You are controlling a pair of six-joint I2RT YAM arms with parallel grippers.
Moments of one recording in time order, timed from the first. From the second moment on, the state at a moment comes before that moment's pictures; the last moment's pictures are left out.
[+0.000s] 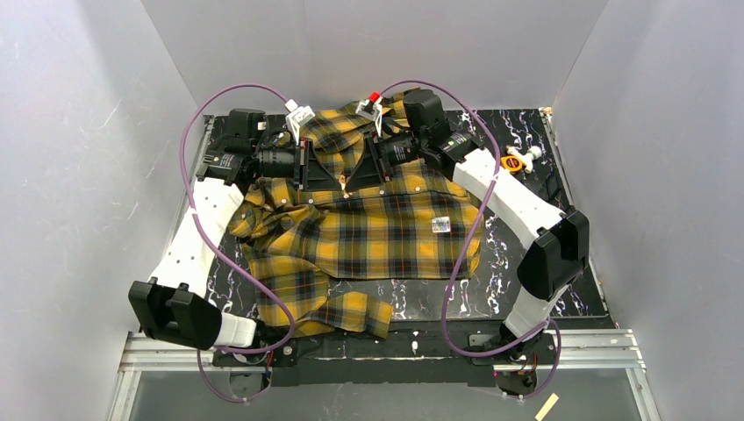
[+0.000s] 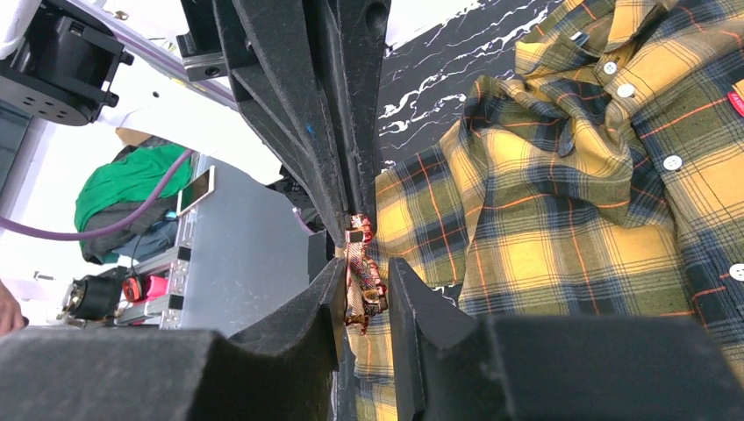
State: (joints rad) left arm -0.21 1.37 1.44 -0.77 1.09 -0.13; right arm 0.65 1.73 1.69 -0.41 -1.06 0.23
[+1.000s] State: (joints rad) left arm -0.21 1.37 1.44 -0.76 1.02 -0.14; right arm 0.65 1.73 1.70 -0.43 -0.96 0.24
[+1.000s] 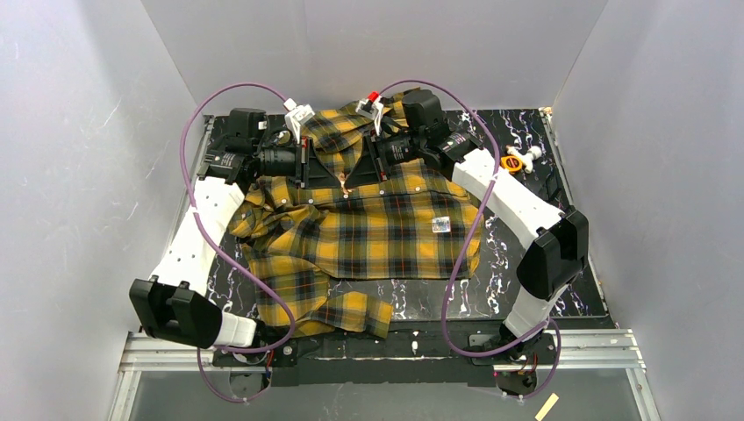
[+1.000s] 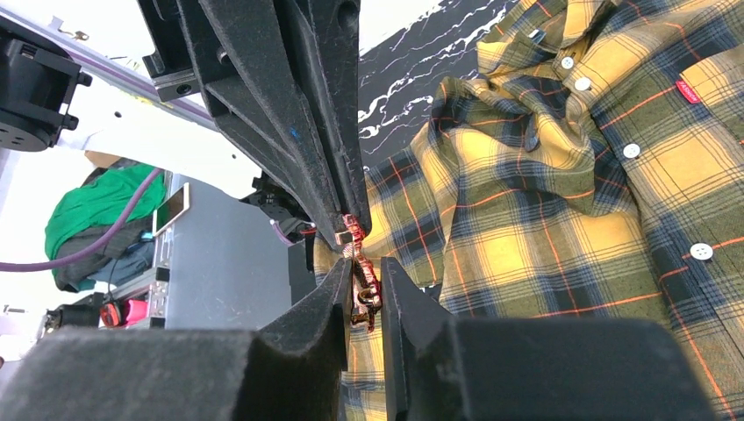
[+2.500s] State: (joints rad) left arm -0.21 1.42 1.44 -0.75 1.12 -0.18; right arm 0.58 1.69 1.60 -0.14 -1.08 0.43
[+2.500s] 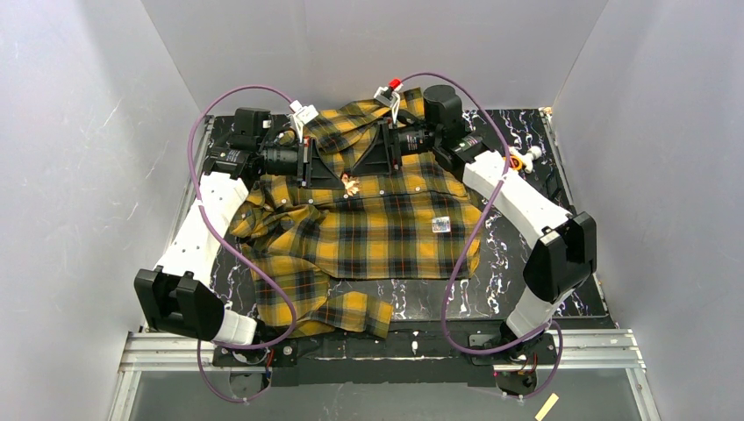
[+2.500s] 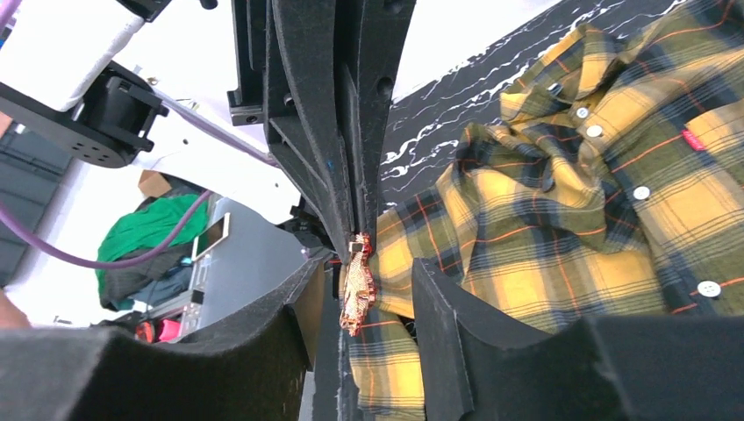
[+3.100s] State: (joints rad) left arm -0.21 1.42 1.44 -0.74 1.14 -0.18; right arm 0.58 1.69 1.56 -0.11 -1.13 0.47
